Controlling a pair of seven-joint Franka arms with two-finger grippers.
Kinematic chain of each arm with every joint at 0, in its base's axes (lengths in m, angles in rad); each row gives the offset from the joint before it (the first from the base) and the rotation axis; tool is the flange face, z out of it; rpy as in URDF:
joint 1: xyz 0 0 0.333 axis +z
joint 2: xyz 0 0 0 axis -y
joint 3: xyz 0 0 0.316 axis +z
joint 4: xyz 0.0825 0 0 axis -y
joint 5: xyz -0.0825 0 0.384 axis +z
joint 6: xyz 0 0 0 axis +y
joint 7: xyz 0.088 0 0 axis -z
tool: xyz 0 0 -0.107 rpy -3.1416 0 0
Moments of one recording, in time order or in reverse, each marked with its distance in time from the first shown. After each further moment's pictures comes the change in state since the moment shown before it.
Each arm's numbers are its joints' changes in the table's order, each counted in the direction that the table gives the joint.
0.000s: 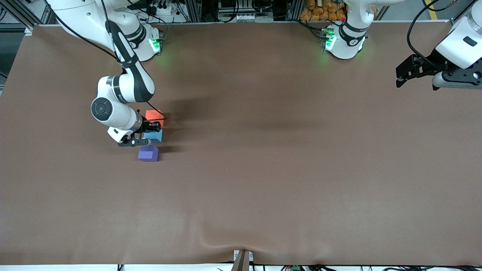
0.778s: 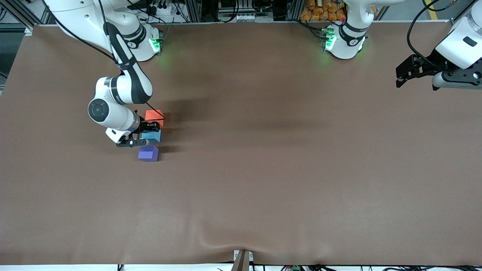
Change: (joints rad) left arm 0.000 -0.001 0.000 0.000 0.000 0.000 0.000; right arm -0.011 -0.011 -0.008 -0.003 0.049 0.000 -0.044
